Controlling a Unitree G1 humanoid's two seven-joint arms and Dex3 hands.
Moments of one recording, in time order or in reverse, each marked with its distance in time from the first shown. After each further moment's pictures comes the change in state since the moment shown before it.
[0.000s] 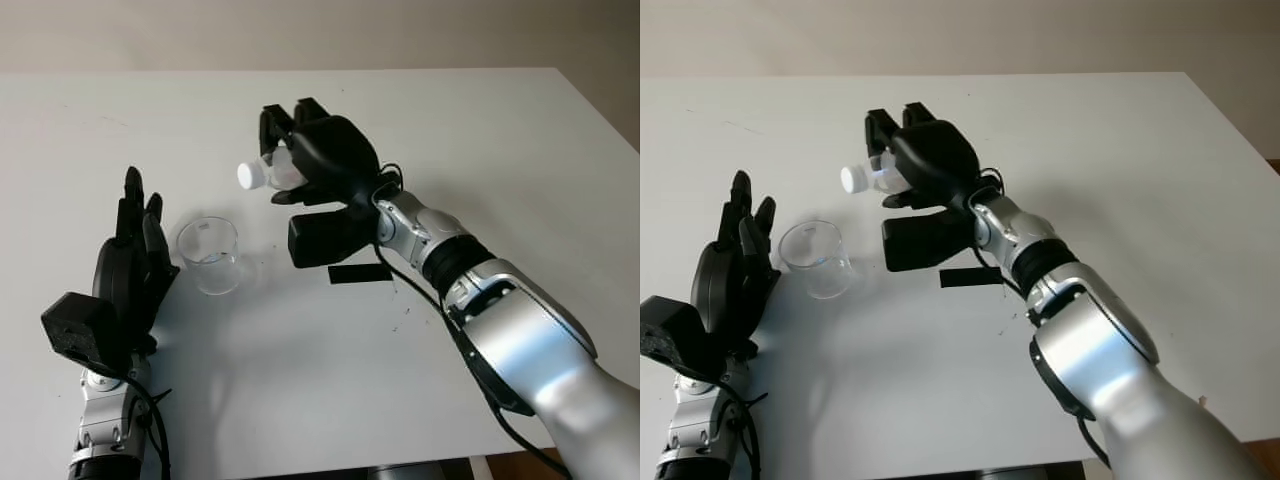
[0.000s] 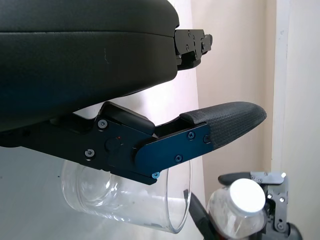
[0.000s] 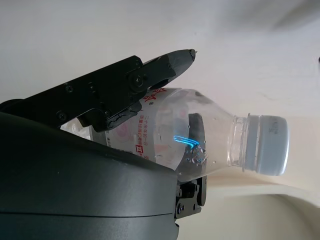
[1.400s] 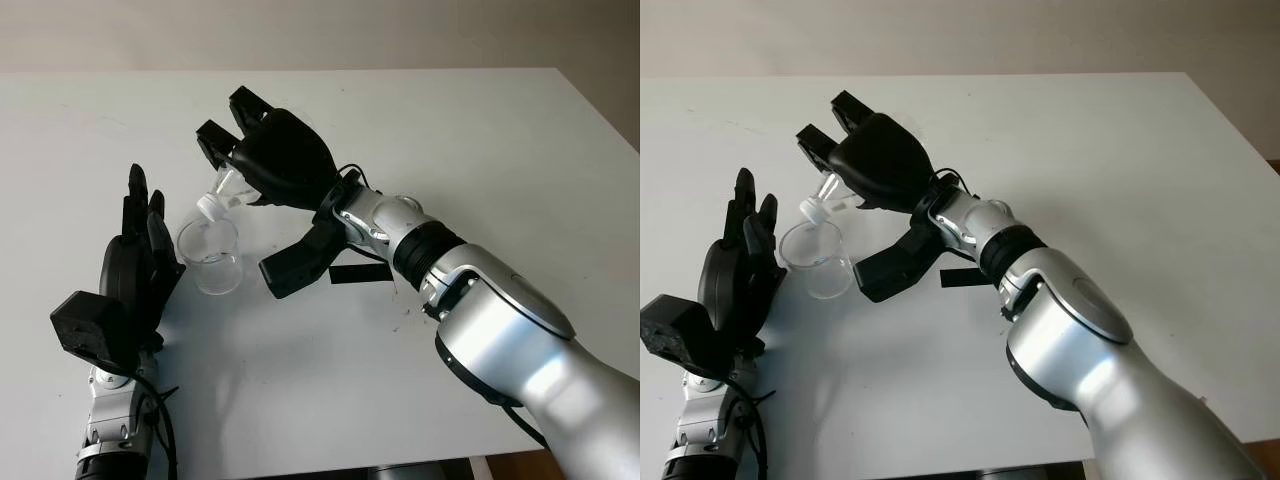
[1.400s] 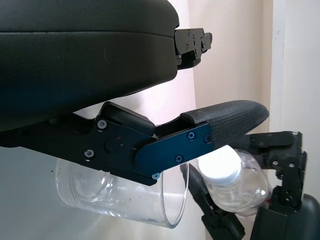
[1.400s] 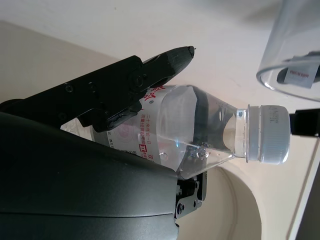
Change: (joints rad) left arm -0.012 -0.017 -0.014 0.009 0.017 -0.015 0.020; right arm -0.081 0.068 0.204 0.030 -0.167 0.078 -0.231
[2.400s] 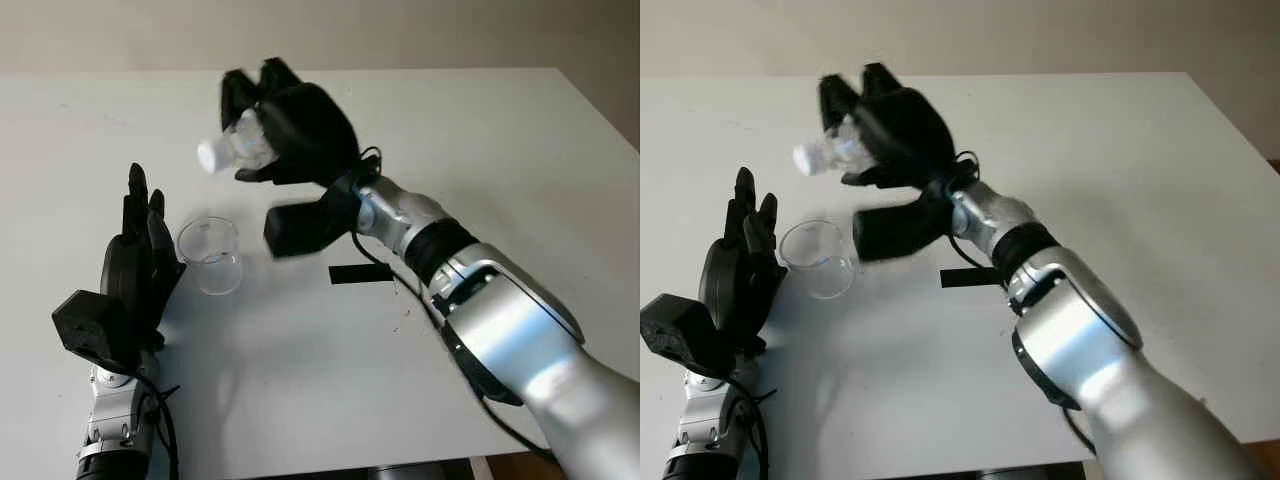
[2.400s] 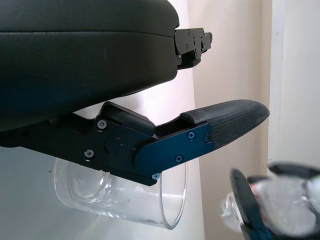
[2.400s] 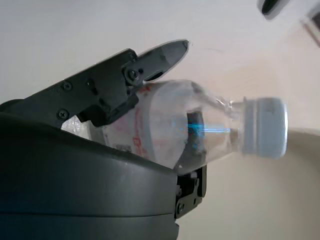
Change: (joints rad) left arm -0.004 -0.002 -0.001 0.007 0.000 -0.005 0.003; right arm 0.099 -0.023 -0.460 -0.070 0.612 -0.180 0.464
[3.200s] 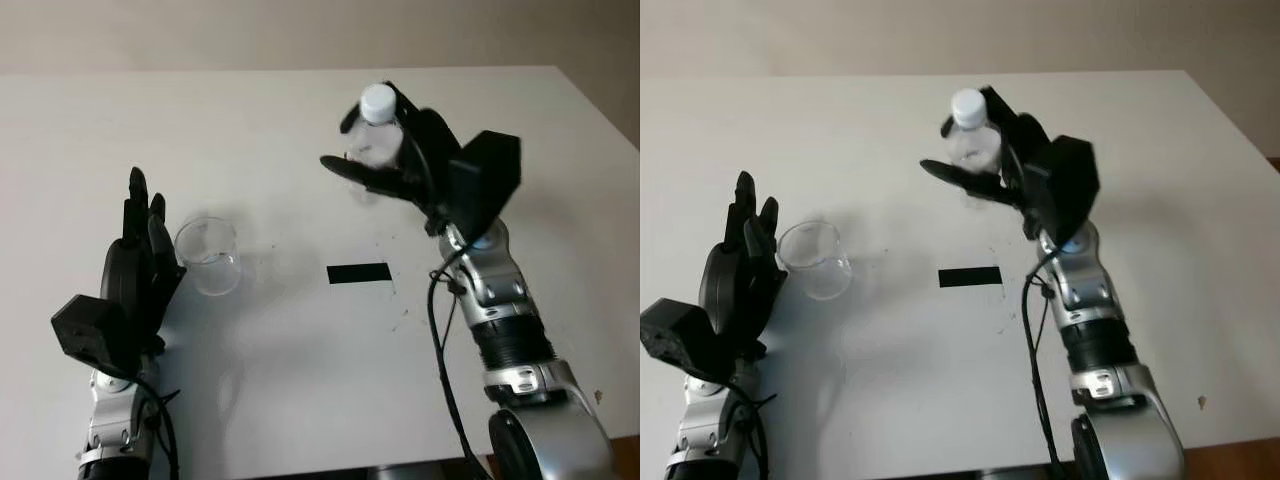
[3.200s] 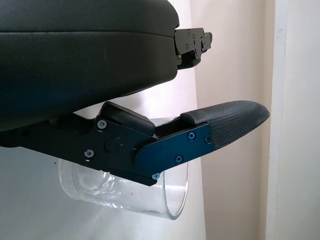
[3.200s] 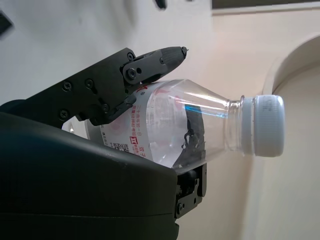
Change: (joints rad) left arm 0.028 -0.007 -0.001 -0.033 -0.004 0.017 -0.005; right arm 0.569 -0.069 -0.380 -0.965 0.572 0.726 0.516
